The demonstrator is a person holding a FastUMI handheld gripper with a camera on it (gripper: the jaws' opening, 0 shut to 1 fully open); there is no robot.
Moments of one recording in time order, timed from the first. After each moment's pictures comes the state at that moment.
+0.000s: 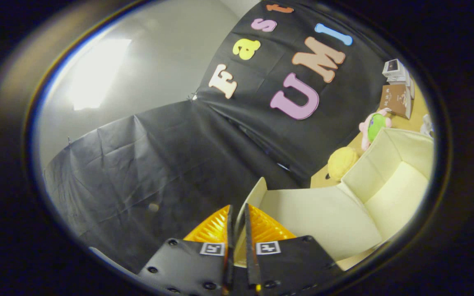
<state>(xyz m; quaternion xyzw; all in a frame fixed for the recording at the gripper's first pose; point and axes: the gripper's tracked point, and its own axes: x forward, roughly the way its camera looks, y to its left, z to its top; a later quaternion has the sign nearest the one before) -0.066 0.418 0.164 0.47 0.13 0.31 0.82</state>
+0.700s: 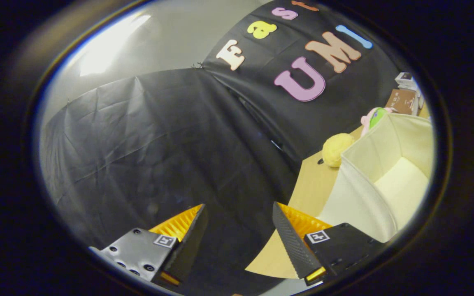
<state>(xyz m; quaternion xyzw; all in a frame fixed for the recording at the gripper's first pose) -0.071 0.445 0.098 0.35 0.16 0.32 0.86</state>
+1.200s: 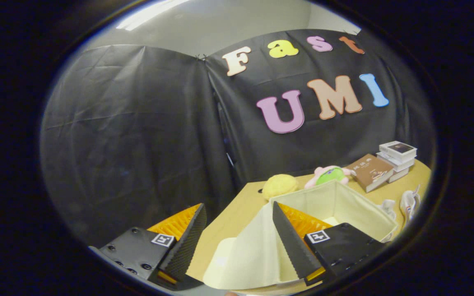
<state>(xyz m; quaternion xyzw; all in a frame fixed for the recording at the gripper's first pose) -0.017 0.311 0.094 0.17 0.12 0.19 0.96</state>
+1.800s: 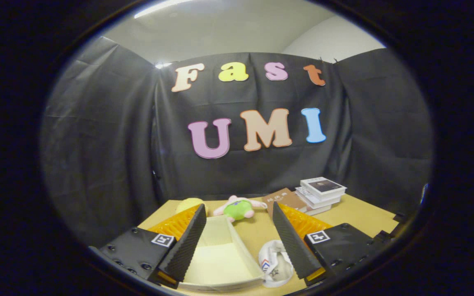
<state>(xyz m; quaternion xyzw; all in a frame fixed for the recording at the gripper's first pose) 0.024 0.096 0.107 0.08 0.10 -0.03 0.99</state>
